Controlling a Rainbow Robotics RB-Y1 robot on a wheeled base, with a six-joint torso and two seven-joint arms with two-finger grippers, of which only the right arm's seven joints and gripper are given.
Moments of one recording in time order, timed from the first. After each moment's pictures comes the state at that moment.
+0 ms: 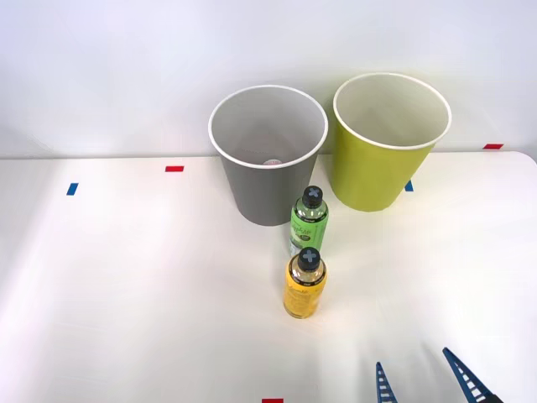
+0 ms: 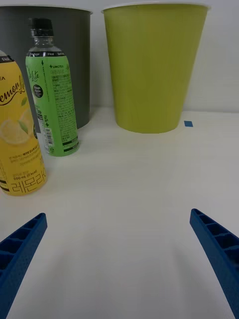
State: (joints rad) arm 0.86 -0.28 0.29 -1.80 0.06 -0.66 1.48
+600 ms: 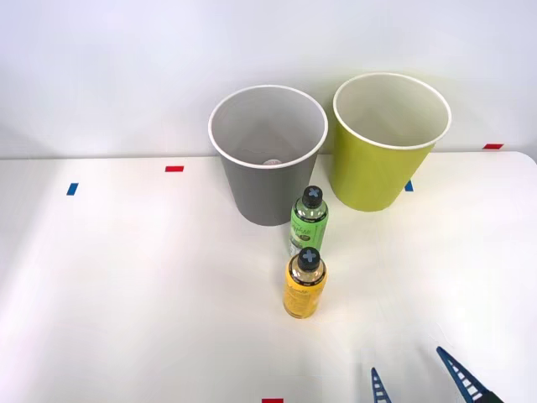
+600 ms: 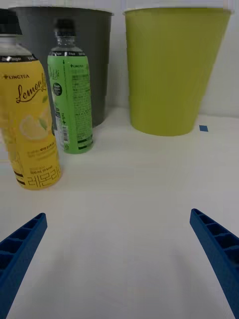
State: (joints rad) arm 0.85 -0.37 0.32 -1.82 0.06 -0.66 1.48
